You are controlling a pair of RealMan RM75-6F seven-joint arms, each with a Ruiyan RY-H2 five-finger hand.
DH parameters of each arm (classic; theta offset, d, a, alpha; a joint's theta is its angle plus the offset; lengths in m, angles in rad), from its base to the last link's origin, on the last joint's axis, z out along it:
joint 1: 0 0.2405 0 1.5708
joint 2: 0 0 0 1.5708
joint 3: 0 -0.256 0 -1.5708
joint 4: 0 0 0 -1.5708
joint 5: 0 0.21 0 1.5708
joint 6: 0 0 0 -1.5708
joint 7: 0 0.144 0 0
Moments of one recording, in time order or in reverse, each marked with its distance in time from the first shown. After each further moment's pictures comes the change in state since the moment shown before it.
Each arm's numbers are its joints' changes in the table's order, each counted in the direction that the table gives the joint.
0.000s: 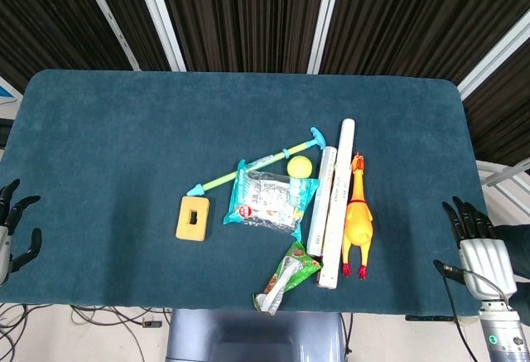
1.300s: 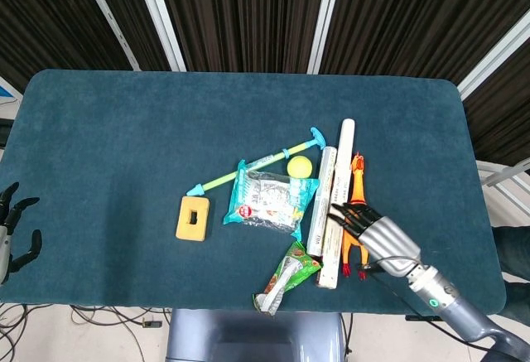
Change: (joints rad) left arm 0.003 -0.015 0.003 0.044 -0.068 0.050 -0.016; right arm 0.377 -0.023 0.051 0.016 -0.323 0.348 0.262
